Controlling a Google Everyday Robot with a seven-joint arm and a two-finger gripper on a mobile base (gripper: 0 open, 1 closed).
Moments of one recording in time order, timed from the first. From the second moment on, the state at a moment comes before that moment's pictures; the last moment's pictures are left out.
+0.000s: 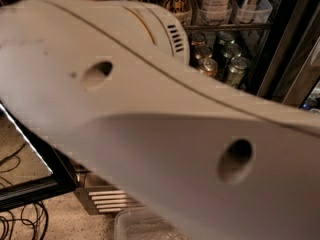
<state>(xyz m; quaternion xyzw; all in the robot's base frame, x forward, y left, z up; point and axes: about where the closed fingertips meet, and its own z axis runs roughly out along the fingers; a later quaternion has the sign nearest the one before) 0.421 0.236 1.079 -0.39 0.67 0.25 0.58</state>
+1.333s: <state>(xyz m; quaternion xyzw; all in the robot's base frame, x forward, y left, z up) 0.421 0.236 1.079 -0.39 0.67 0.25 0.58</state>
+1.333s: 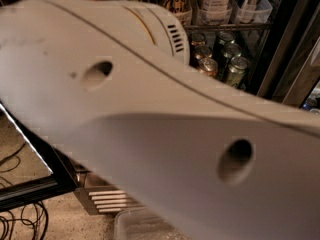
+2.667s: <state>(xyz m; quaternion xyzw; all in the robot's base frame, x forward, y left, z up) 0.436 0.182 1.050 -0.32 0.72 0.23 0.57</state>
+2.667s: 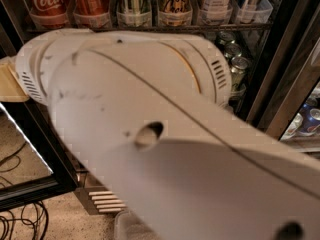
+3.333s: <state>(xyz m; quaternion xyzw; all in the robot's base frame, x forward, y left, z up) 0.461 0.133 1.023 -0.24 0.72 0.21 0.61</state>
